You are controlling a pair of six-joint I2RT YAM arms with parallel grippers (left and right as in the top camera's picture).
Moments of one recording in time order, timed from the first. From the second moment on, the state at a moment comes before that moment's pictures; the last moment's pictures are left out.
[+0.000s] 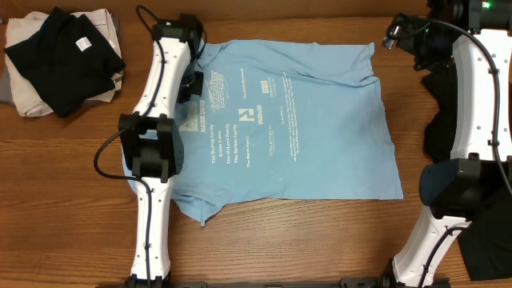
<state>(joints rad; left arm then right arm) -0.11 2.67 2.56 -1.53 -0.24 -0.13 -0.10 2.11 2.35 -1.41 -0.12 0.36</state>
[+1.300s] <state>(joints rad) 0.12 2.45 3.01 -1.68 -0.27 -0.22 -0.10 2.08 2.16 -1.40 -0.12 0.40</state>
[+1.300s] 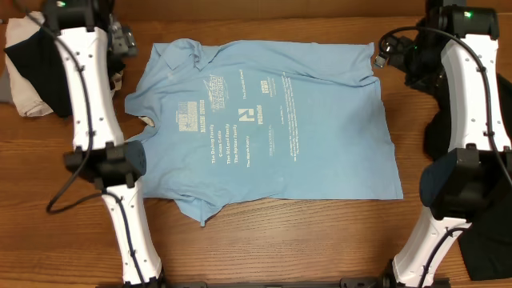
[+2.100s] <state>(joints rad) -0.04 2.29 2.23 -1.46 0.05 -0.18 -0.10 1.89 2.15 -1.55 -0.15 0.41</state>
